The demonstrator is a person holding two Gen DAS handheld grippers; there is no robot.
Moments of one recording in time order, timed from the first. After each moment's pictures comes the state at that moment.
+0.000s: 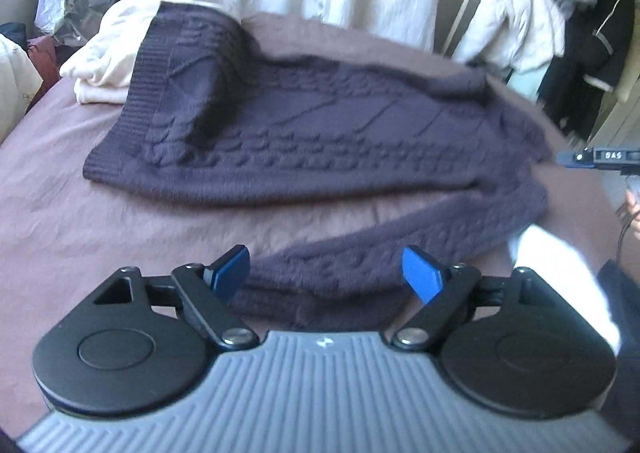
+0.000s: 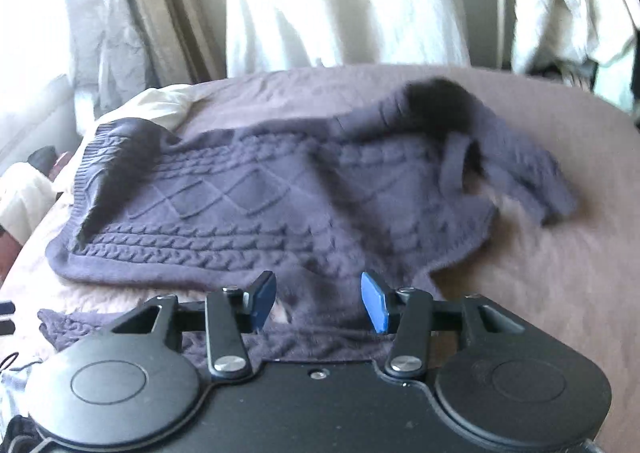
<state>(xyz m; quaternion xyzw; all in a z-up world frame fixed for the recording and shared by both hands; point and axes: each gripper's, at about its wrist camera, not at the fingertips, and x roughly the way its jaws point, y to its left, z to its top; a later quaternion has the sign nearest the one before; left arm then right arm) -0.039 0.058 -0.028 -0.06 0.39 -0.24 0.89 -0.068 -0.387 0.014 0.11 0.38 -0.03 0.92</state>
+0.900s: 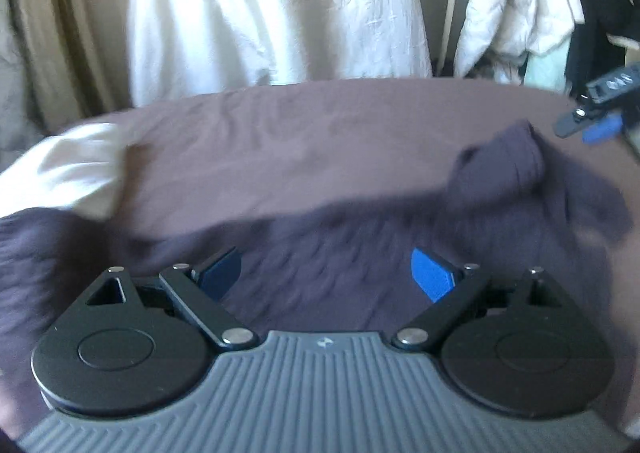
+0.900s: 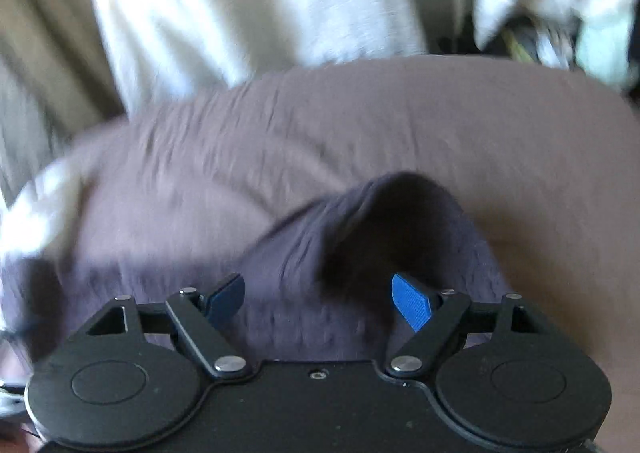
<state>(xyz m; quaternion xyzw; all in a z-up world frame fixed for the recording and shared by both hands) 0.266 -0.211 -0.013 0.07 0.37 -0.25 0.89 0.173 -0.572 0.029 0.25 0.45 -0.11 0.85</state>
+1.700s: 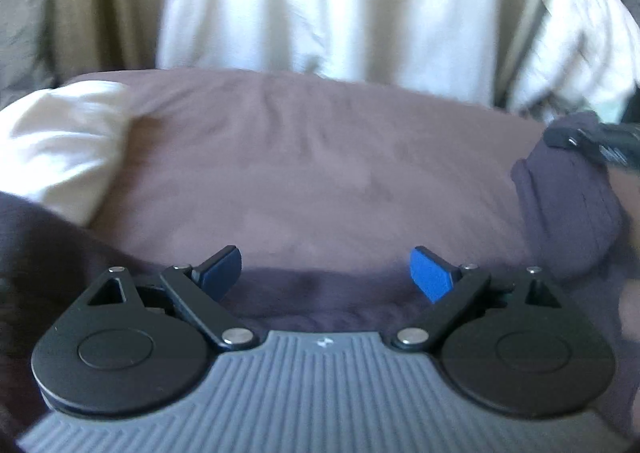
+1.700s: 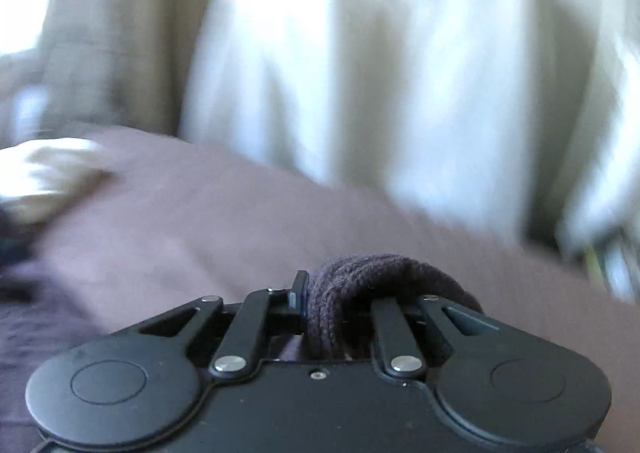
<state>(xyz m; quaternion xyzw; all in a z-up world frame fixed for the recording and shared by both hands) 0.345 -0.160 -0.045 -0.03 0.38 -0.15 0.91 0.272 -0.479 0.000 -0.05 0.29 0.05 0.96</state>
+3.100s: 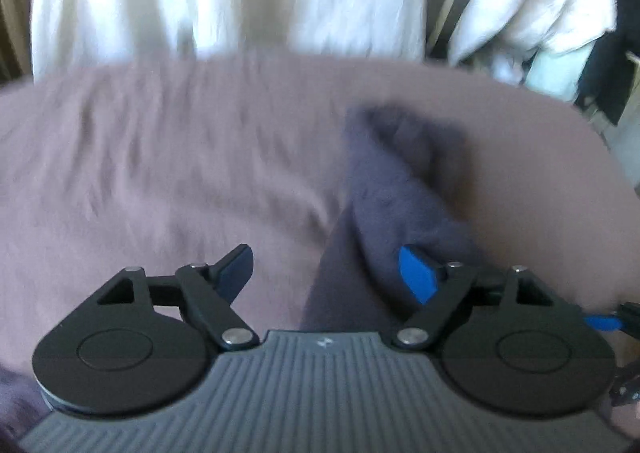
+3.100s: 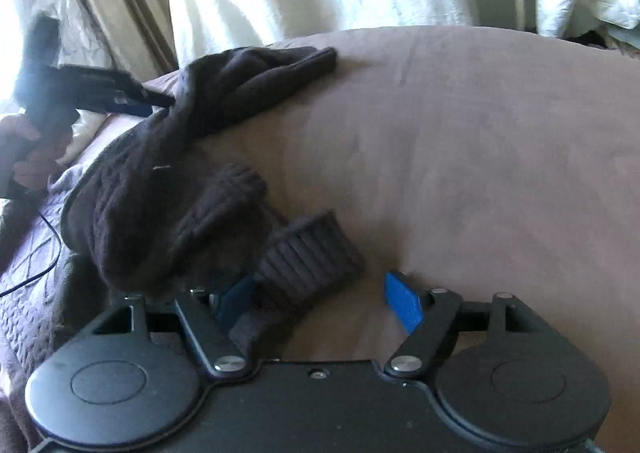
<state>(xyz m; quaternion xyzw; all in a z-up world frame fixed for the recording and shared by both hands) 0.431 -0.357 -0.097 0.02 0.50 -0.28 0.82 0.062 -0.598 -0.121 0.15 0.40 0.03 0.90</state>
